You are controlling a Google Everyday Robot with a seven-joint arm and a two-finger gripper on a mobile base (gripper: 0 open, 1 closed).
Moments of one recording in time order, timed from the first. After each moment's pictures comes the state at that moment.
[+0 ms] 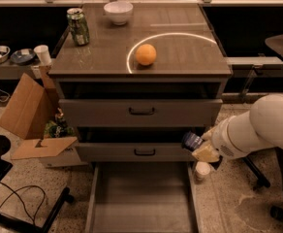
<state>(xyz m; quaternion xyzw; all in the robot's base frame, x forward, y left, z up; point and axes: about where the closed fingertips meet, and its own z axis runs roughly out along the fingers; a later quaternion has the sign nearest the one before) 0.469 -0.183 0.717 -0.44 0.86 0.07 0.24</state>
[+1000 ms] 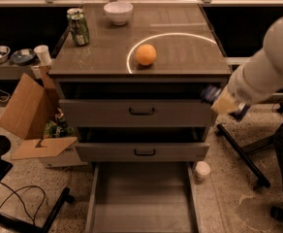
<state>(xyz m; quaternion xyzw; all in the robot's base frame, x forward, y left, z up) 0.528 -0.227 0.834 -0.42 0.88 -0.04 0.24</state>
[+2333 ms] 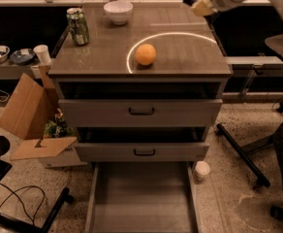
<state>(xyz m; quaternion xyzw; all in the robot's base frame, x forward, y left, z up) 0.772 -0.201 0.999 -0.40 0.78 -0.09 0.48</state>
